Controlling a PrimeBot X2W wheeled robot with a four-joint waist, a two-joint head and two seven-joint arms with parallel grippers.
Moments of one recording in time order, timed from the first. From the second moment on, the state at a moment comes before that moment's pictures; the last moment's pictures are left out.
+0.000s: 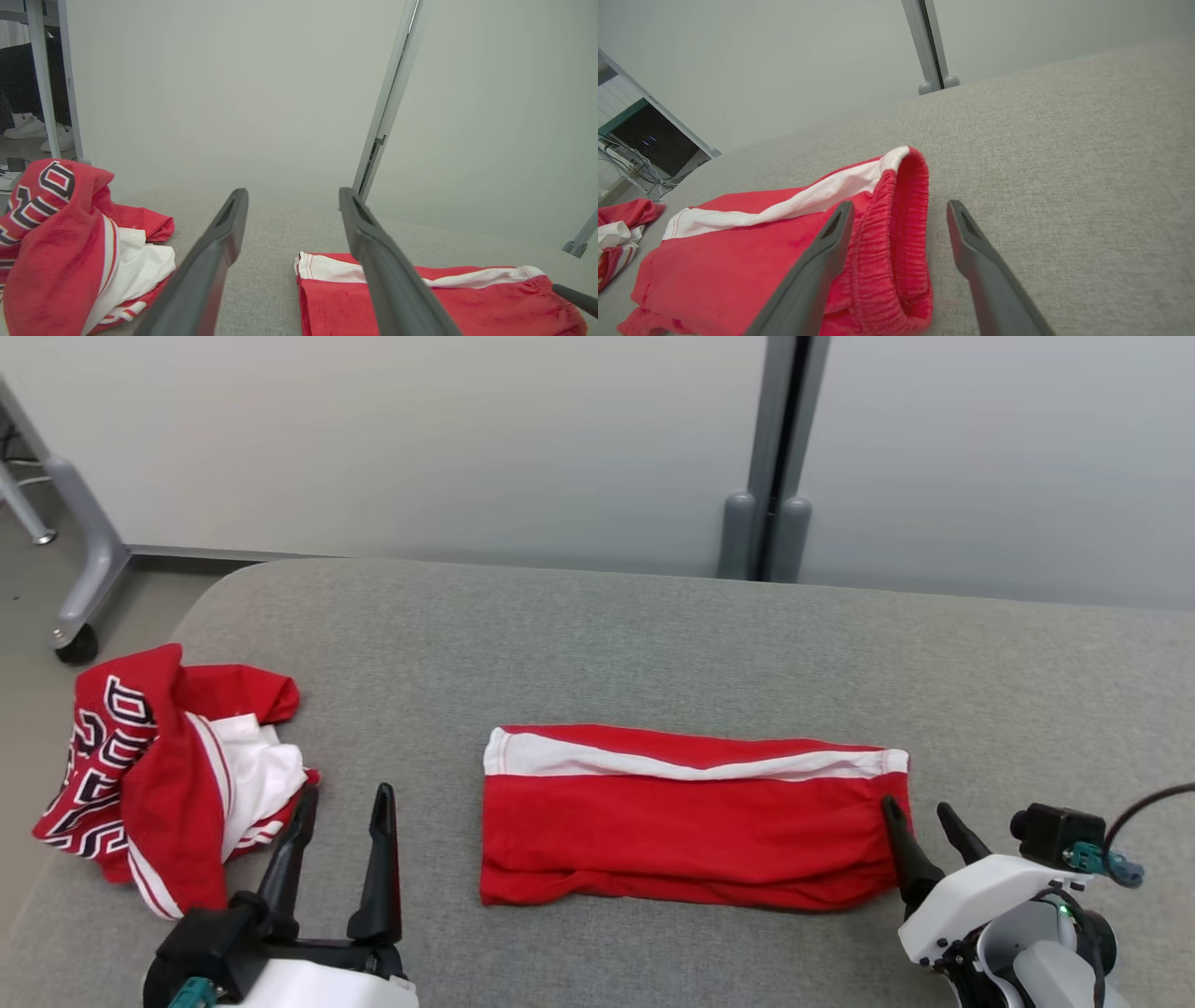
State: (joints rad) left arm 0.05 0.18 -0.24 0.00 -0.44 0.10 -0.26; right arm -0.32 -0.18 0.36 0.69 0.72 0.13 -0.20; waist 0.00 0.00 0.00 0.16
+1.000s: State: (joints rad) left arm 0.03 0.09 -0.19 0.09 -0.36 -0.02 -0.26; right arm -0.54 -0.16 0.36 1.09 1.11 0.13 0.26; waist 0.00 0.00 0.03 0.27
